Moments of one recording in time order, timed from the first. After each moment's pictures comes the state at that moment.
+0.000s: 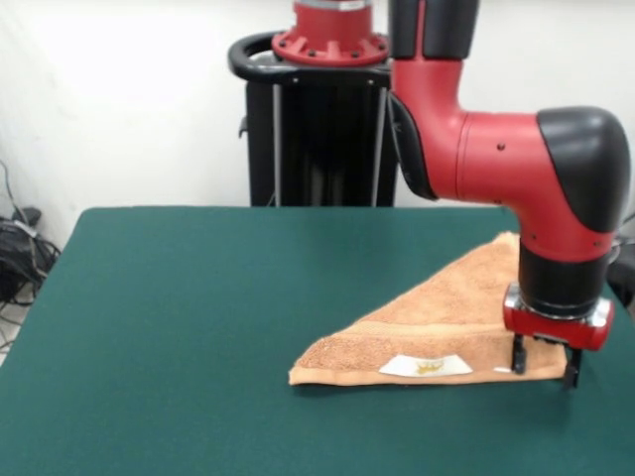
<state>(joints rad) 0.09 -0.32 -0.02 1.58 0.54 0.31 1.80</state>
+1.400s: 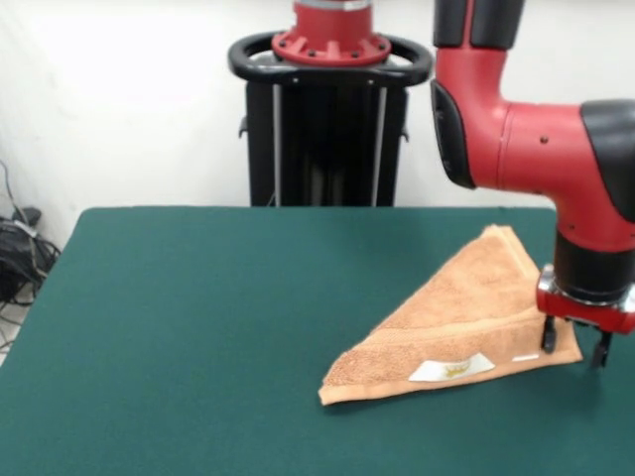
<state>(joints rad) 0.21 -0.31 -0.08 1.58 0.65 0.40 1.83</state>
